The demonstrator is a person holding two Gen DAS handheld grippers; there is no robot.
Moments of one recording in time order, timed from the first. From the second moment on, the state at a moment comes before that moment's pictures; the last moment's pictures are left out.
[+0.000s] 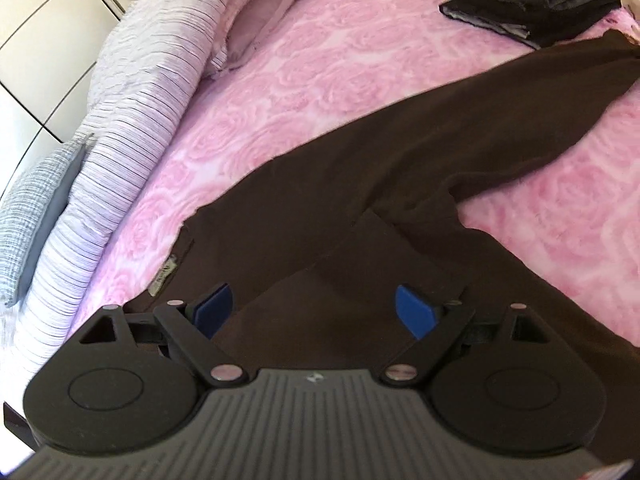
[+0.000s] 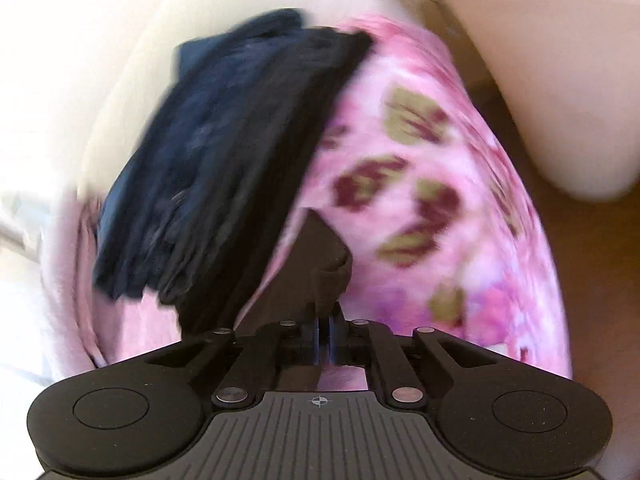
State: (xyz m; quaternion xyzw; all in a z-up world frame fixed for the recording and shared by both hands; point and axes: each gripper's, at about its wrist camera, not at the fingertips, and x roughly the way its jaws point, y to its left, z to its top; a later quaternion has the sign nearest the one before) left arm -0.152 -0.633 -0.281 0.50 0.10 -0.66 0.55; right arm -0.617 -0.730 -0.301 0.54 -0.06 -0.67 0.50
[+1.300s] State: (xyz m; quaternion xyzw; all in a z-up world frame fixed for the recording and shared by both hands) left arm 0.196 -0.548 -0.300 0.29 0.34 -0.65 0.61; right arm -0.046 -0.557 -0.265 0.00 0.43 -0.29 0.86
